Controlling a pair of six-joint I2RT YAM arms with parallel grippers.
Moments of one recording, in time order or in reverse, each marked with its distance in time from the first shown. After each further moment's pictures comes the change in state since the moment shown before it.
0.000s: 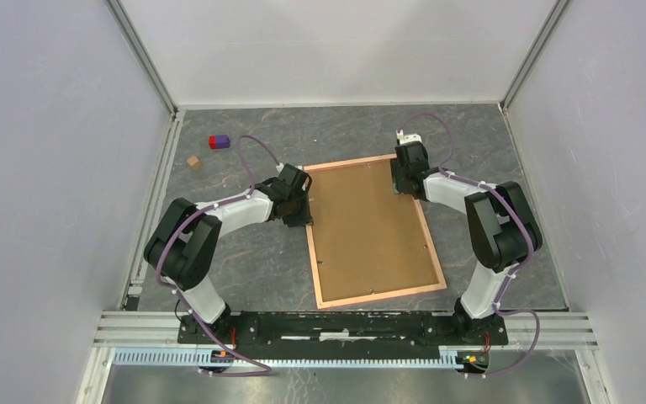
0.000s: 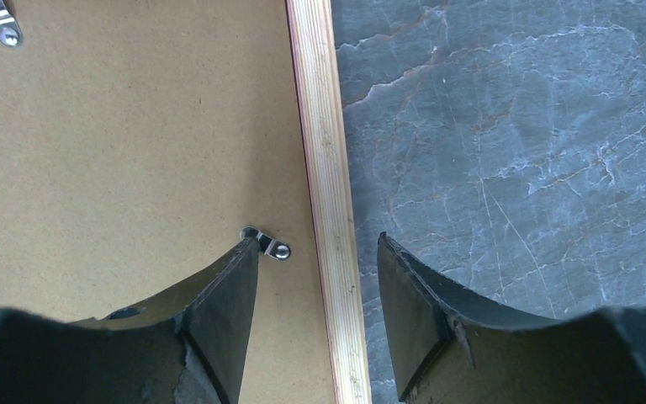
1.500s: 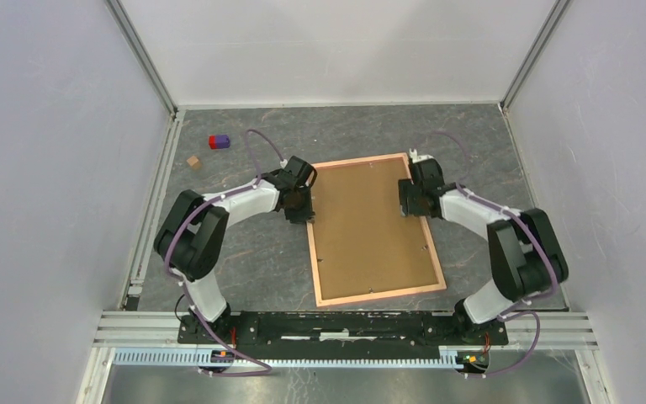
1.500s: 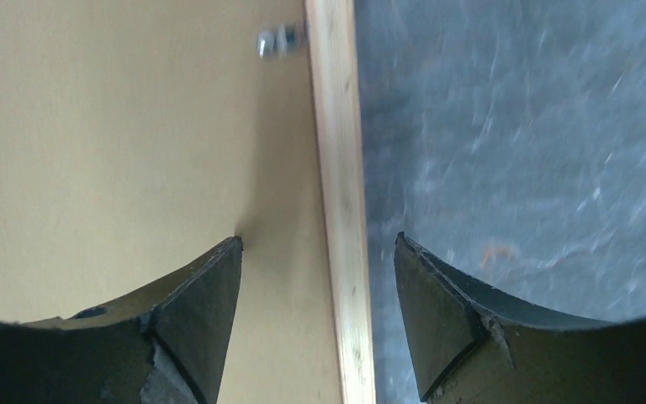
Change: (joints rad) left arm 0.001 0.057 0.092 -0.103 0.000 0.000; right arm -0.013 -0.169 -0.124 -0.161 -0.092 0.087
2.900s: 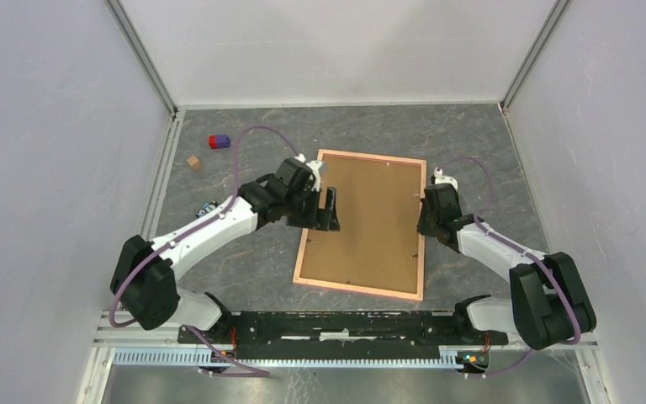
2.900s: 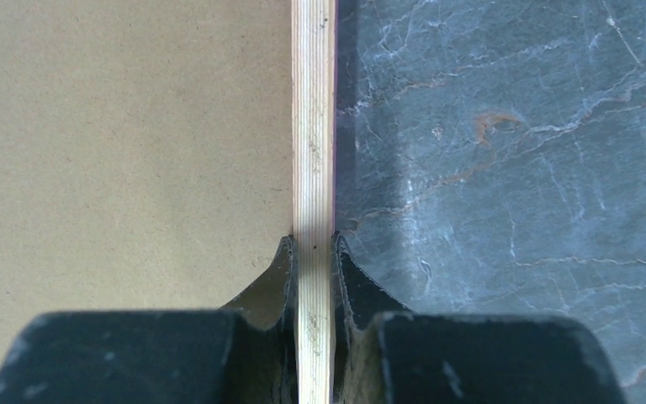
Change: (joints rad) left arm -0.122 -0.326 0.039 -0.164 0.159 0.143; right arm -0.022 -0.342 -0.378 0.142 -0.041 0.229
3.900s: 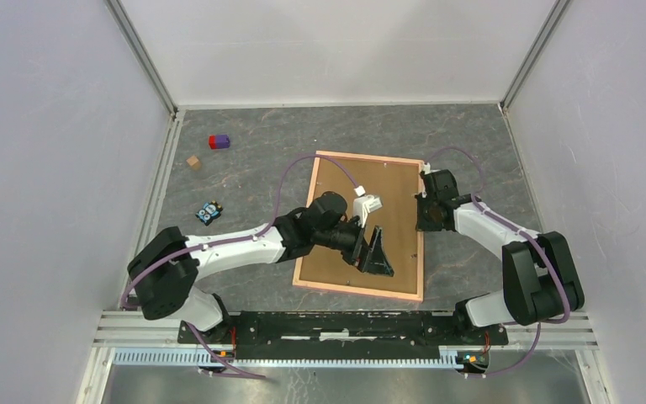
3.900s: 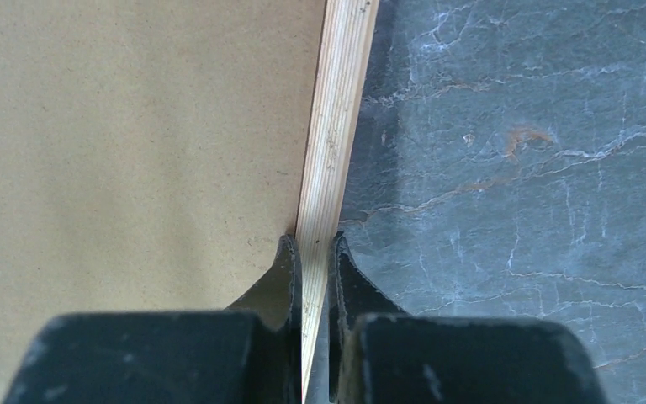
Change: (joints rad) left arm -0.327 0.058 -0.192 0.671 0.395 -0.164; right arm -0.036 0.134 0.183 -0.239 -0.147 -0.199
